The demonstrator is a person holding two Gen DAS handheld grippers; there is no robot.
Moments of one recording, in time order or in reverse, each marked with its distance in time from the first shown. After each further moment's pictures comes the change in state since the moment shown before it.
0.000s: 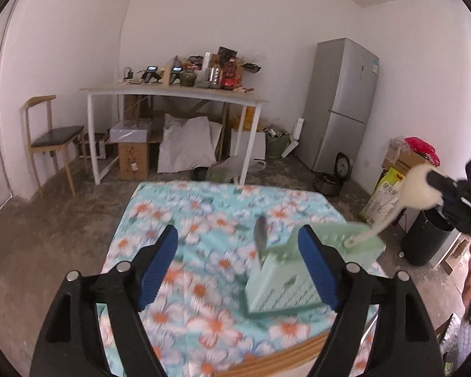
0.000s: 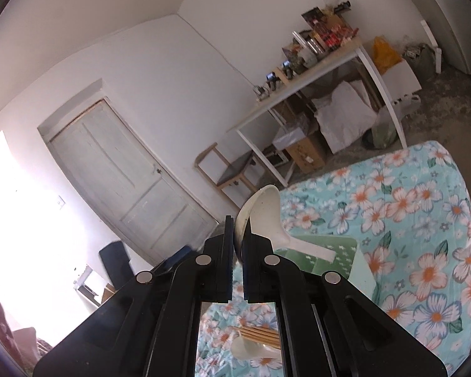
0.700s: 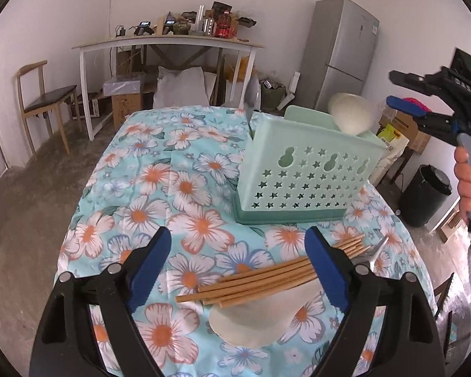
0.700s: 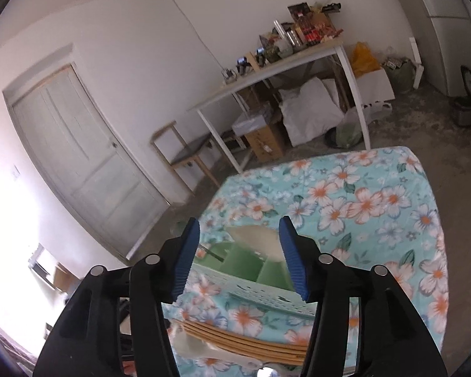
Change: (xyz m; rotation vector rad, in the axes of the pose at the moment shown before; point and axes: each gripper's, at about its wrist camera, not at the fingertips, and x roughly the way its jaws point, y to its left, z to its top) left arm 0.006 -0.013 -0.094 0.017 0.212 -0.029; right arm 0.032 -0.009 -0.005 -0.107 0.084 -0.262
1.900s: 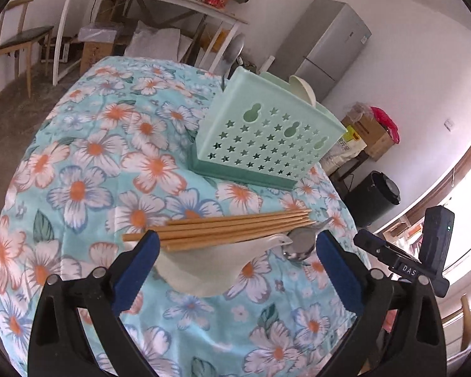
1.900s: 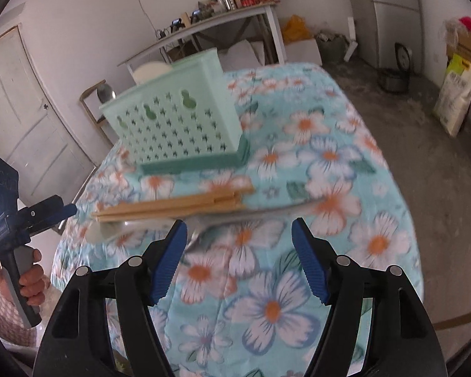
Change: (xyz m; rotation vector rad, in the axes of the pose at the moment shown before) left arm -0.005 0.011 -0.030 -0.170 0.119 -0.273; right arm -0.035 -0.019 -0.186 0.041 0.133 -0.346
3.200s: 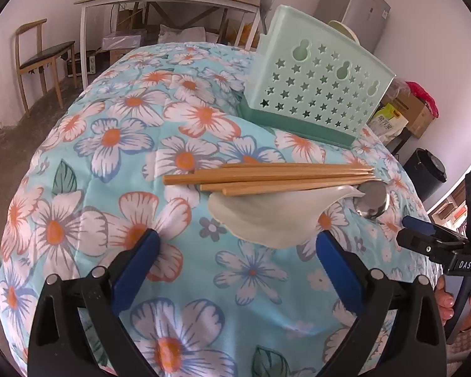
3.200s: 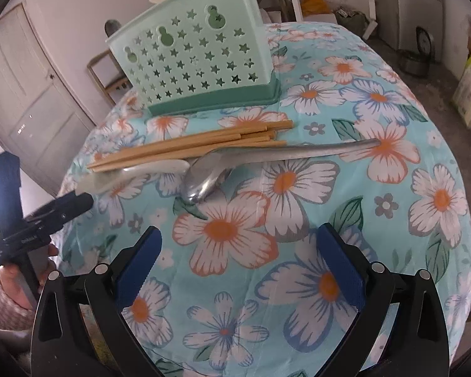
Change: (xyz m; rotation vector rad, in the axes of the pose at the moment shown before) left arm 0.032 0.020 -0.048 0.077 0.029 0.234; right arm 0.037 0.023 -0.033 -0.058 0.139 -0.001
